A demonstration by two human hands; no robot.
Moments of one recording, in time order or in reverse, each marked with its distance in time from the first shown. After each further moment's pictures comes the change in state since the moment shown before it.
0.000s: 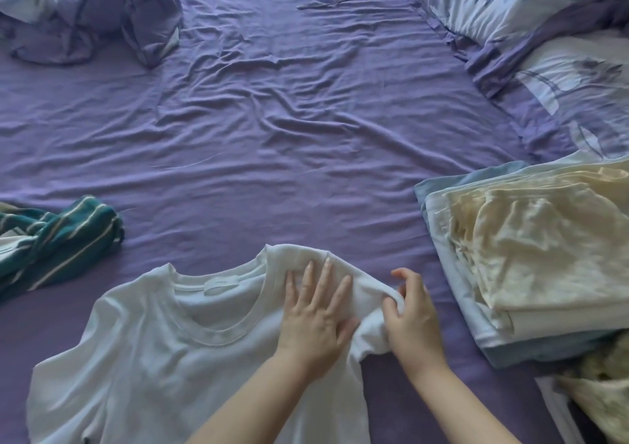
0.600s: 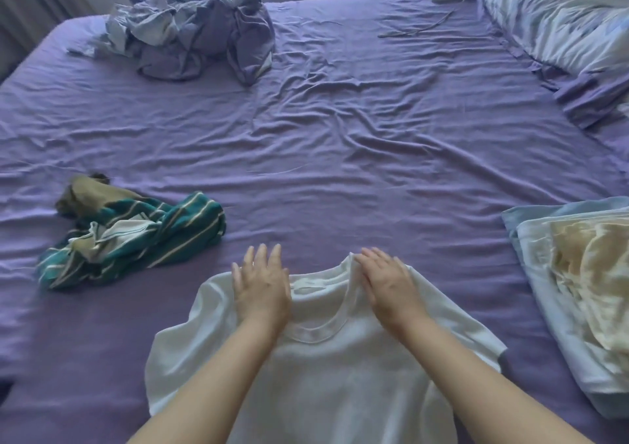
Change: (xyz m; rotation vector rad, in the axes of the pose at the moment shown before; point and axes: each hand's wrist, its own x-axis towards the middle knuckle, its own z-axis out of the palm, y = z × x) left_hand -0.035 -0.160 -0.059 -0.040 0.103 -0.636; right_hand 0.018 -0.100 0.099 -0.427 -0.337 -0.573
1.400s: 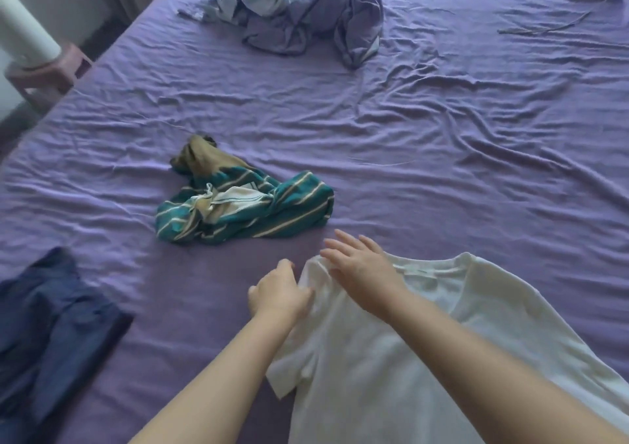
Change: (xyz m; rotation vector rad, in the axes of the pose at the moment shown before) left_hand -0.001 -0.140 -0.031 -0.268 -0.243 -0.337; right_hand 0.066 -0.169 0.068 -0.123 -0.198 -0.499
